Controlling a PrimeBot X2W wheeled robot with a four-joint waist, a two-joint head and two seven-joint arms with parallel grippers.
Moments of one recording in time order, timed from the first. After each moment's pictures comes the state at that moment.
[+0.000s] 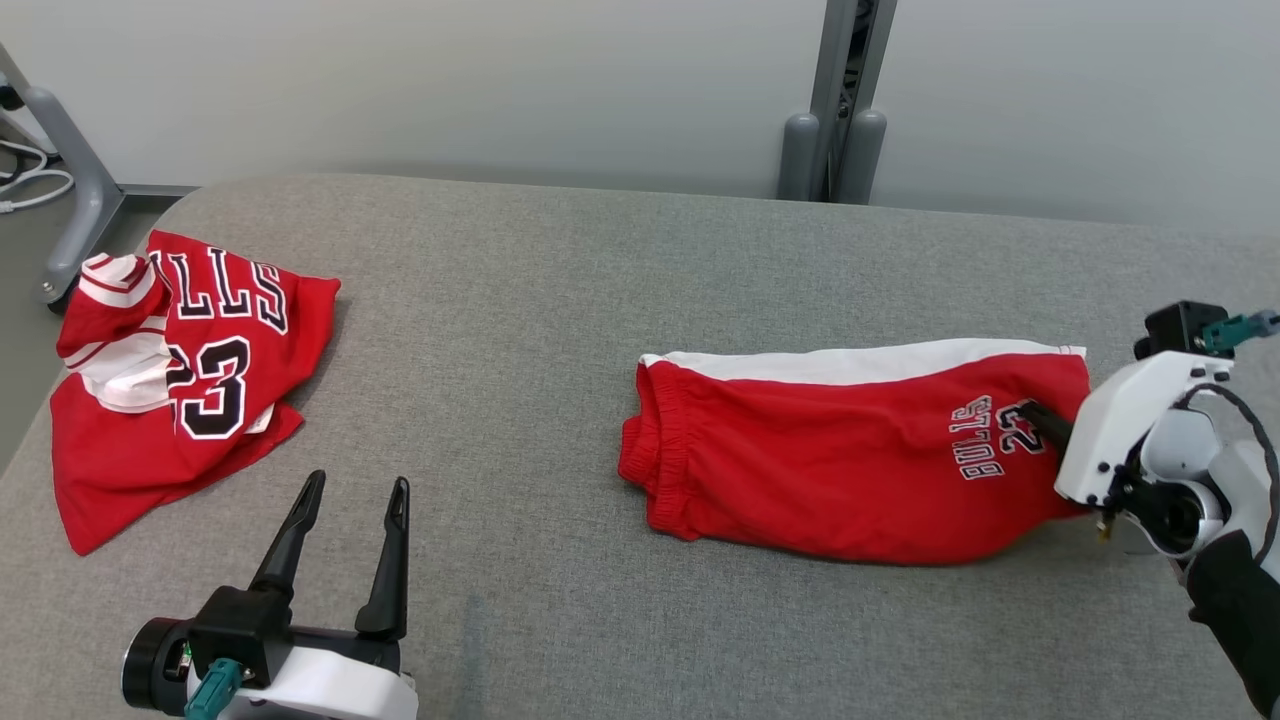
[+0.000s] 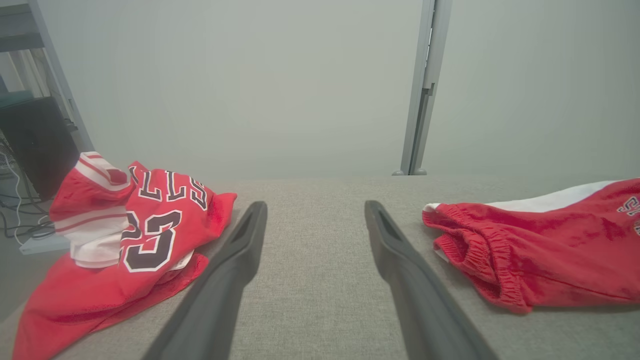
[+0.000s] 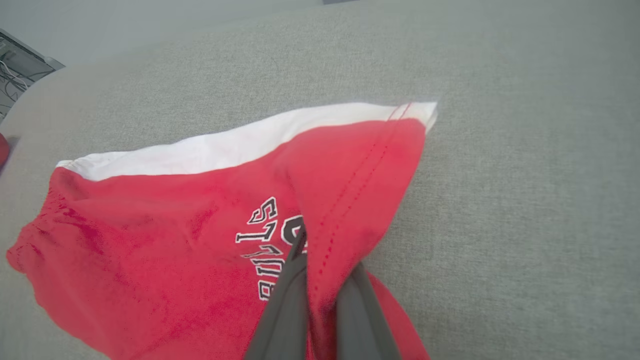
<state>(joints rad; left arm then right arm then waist) -0.01 0.05 -0.01 0.17 -0.09 -0.11 -0.26 -0.75 -0.36 0.62 0.98 0.99 0.13 0.30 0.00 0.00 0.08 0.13</state>
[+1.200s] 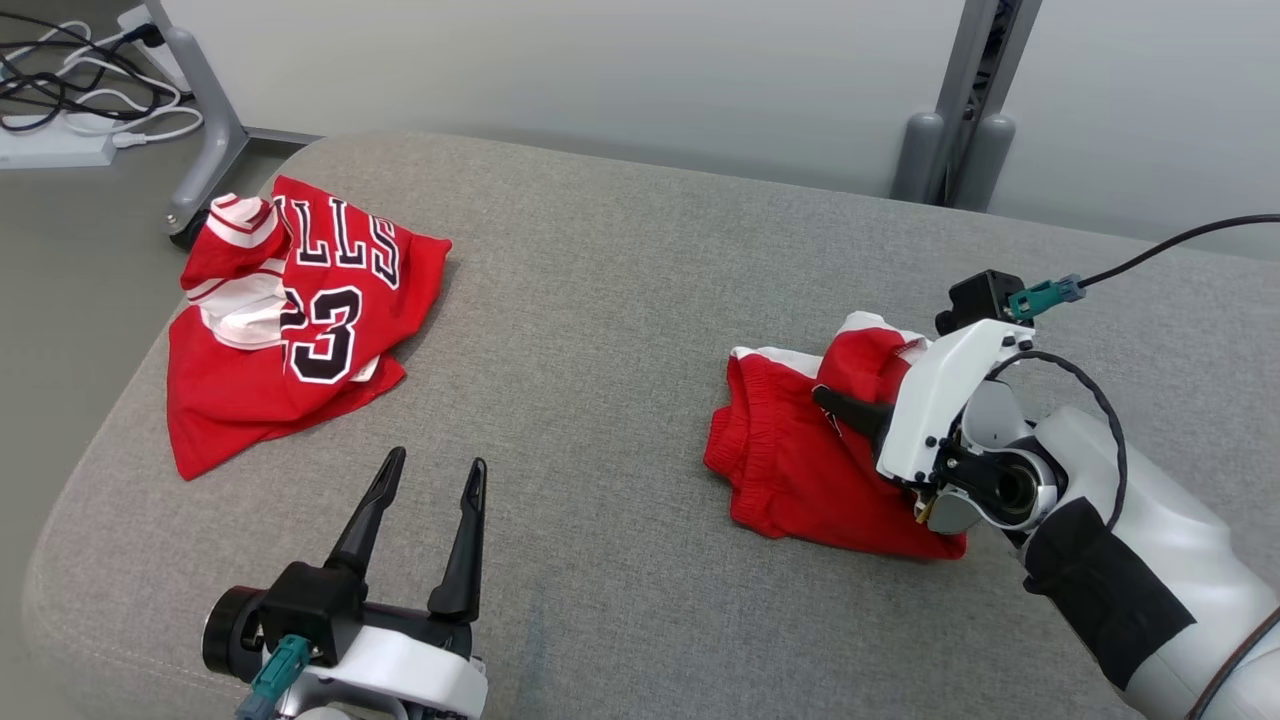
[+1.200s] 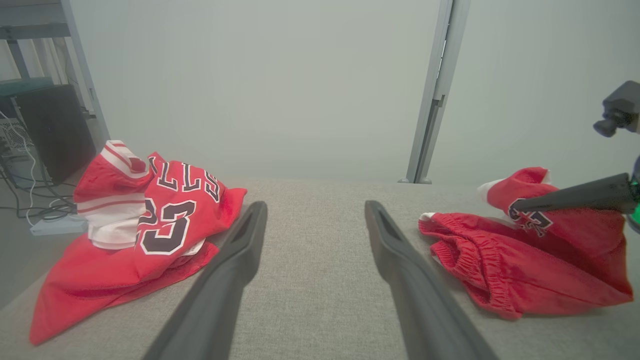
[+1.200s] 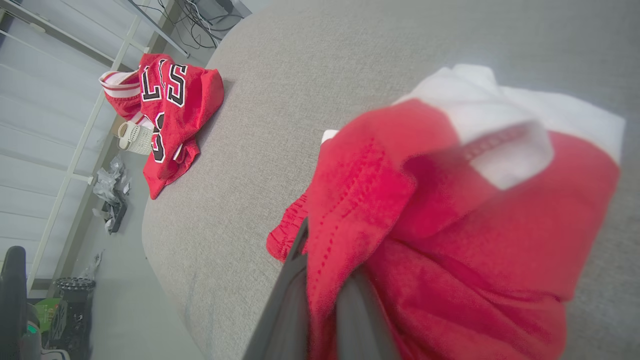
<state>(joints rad) -0.05 0.05 -0.15 0.17 -0.17 -0.07 -0.26 -0.82 -0.21 0.79 0.86 1.25 0.13 0.38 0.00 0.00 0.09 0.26</state>
